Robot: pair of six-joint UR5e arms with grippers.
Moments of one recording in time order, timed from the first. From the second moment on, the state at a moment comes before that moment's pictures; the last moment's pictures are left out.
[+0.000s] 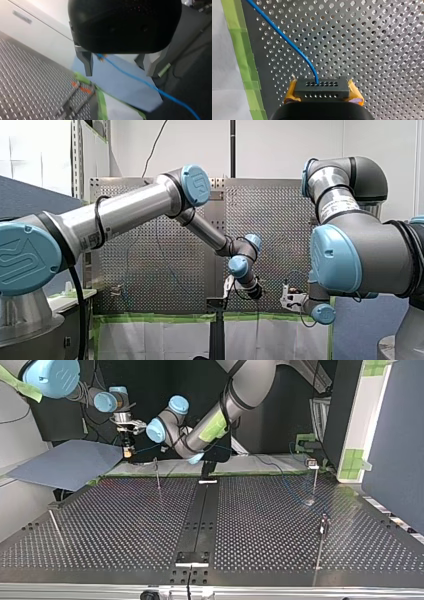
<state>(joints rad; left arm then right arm) -0.79 -2.70 -0.96 -3.26 -1.76 -1.86 1.65 -0.58 1.88 -1.27 1.24 1.66</state>
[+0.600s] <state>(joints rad) -0.80 -2.71 -0.80 -3.43 -1.80 -1.85 1.66 -0.58 1.88 -1.27 1.24 1.67</state>
